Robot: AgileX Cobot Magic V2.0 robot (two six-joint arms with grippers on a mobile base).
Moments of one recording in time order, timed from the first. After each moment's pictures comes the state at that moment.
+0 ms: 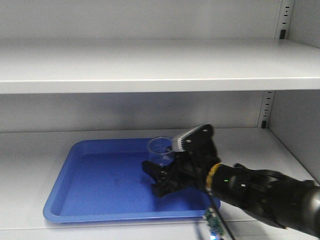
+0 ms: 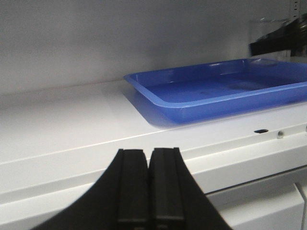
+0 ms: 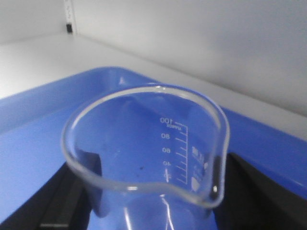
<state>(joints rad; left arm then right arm) -0.26 -0.01 0.03 -0.03 0.01 0.09 0.42 1.79 -1.16 -0.83 -0.48 0.62</state>
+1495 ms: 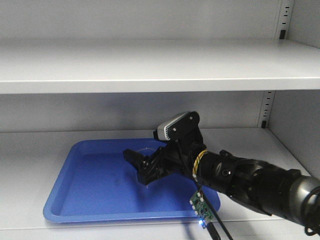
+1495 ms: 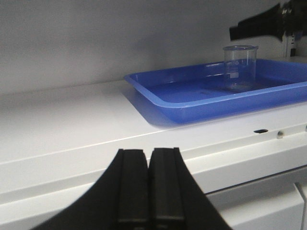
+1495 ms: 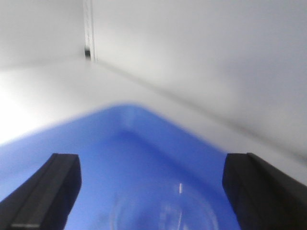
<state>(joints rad) -0.26 -0.01 0.03 -0.03 0.01 0.09 0.45 1.80 -1.25 -0.84 -0.51 0.60</state>
